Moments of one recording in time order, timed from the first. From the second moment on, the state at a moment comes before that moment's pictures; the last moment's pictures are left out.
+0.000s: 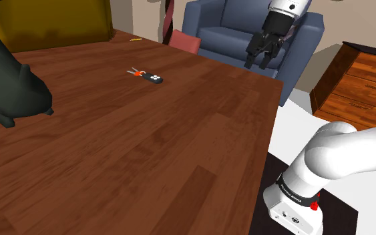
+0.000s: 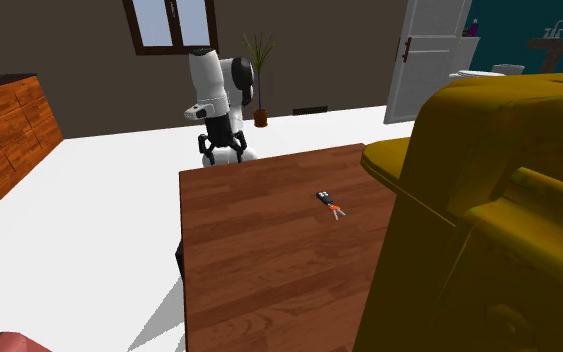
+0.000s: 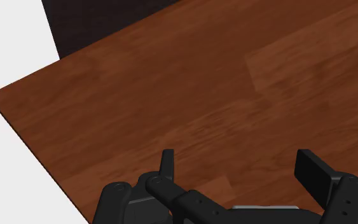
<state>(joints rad) -0.02 -0.82 0.02 -2.29 0.12 1.55 0.14</state>
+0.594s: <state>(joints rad) 0.02 -0.60 0.15 -2.14 0.16 1.59 0.23</state>
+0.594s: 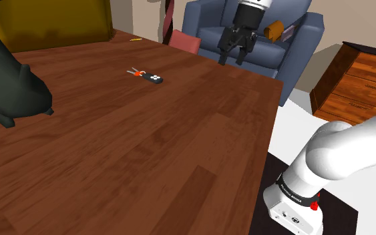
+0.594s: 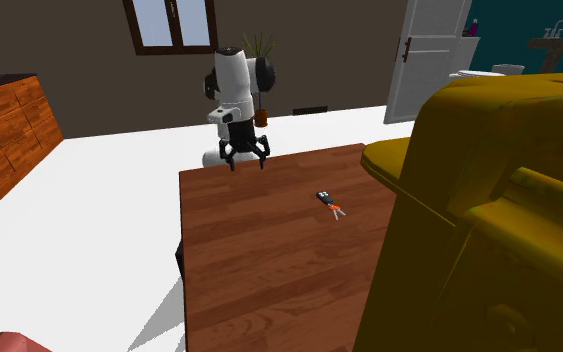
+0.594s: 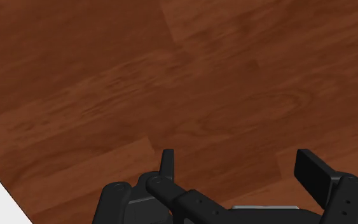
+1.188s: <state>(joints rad) 0.06 -0.29 0.32 -1.86 0.13 1.59 0.38</state>
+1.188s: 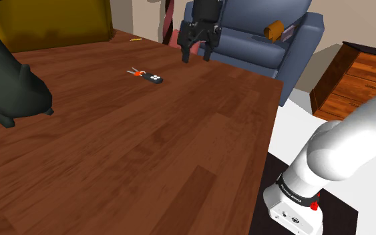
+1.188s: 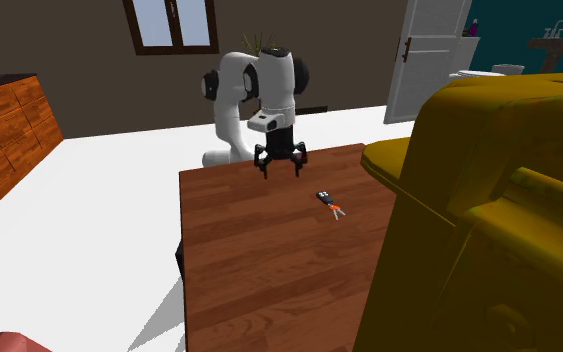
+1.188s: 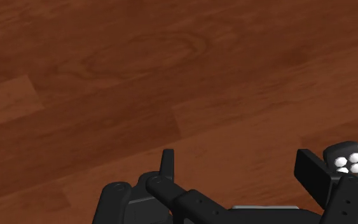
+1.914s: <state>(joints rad) 0.17 0.17 0.48 -1.37 -0.05 1.48 0.59</state>
